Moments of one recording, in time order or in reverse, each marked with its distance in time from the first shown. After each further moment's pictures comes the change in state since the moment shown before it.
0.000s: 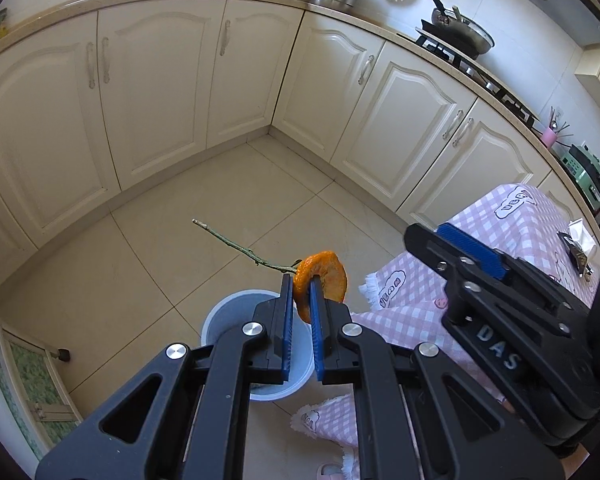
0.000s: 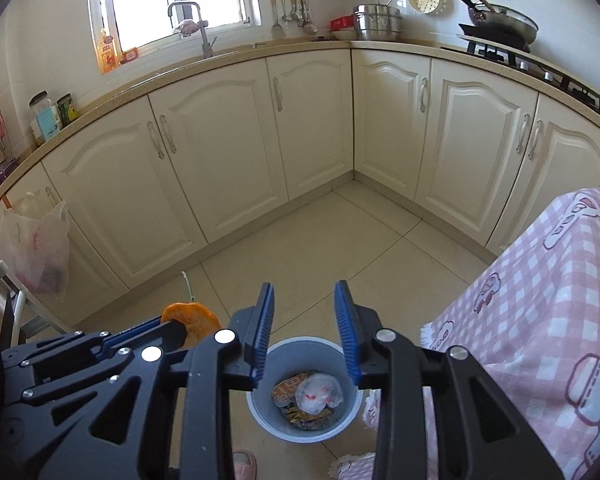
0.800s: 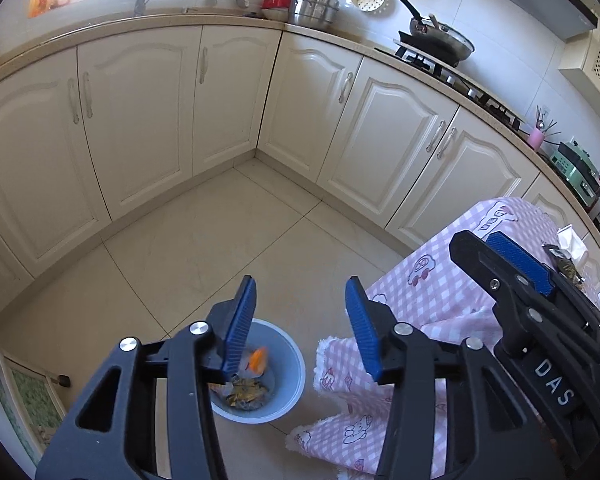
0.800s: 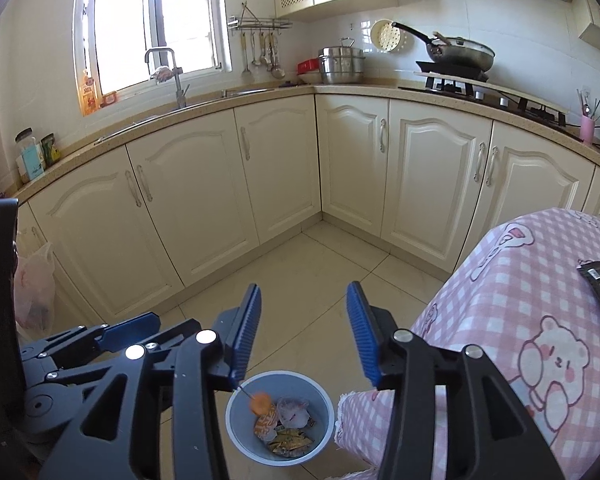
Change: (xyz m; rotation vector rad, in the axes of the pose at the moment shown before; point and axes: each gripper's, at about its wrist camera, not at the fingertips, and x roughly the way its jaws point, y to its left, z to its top) left arm -0.014 -0.036 0.023 0.057 -0.076 -0.013; right arm -0.057 -0.032 0.015 0.044 -0.154 -0.086
